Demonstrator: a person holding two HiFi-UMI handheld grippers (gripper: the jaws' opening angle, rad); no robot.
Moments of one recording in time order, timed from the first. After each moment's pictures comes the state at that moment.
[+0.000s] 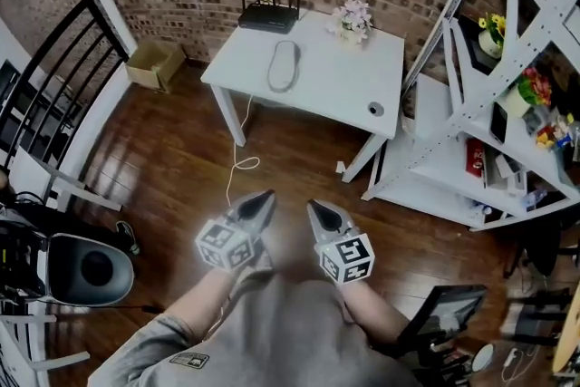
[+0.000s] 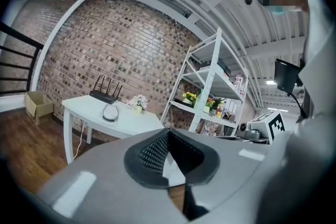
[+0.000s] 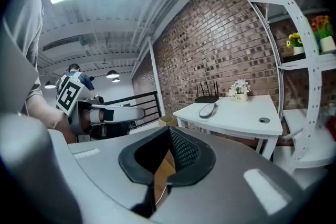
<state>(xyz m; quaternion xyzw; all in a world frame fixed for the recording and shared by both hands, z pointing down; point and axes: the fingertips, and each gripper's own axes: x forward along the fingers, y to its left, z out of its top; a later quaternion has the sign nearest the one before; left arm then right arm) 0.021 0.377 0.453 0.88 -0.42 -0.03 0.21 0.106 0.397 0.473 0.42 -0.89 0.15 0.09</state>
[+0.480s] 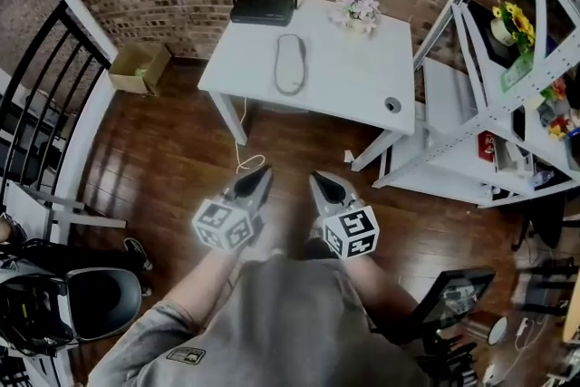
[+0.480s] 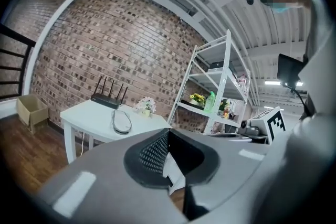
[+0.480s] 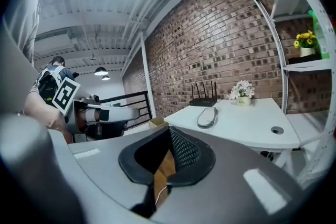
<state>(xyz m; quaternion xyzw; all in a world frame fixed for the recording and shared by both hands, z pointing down) -0.057 0.256 0.462 0.89 -0.40 -0.02 0.21 0.037 0.276 0.479 0.46 -0.87 0.15 0.10</state>
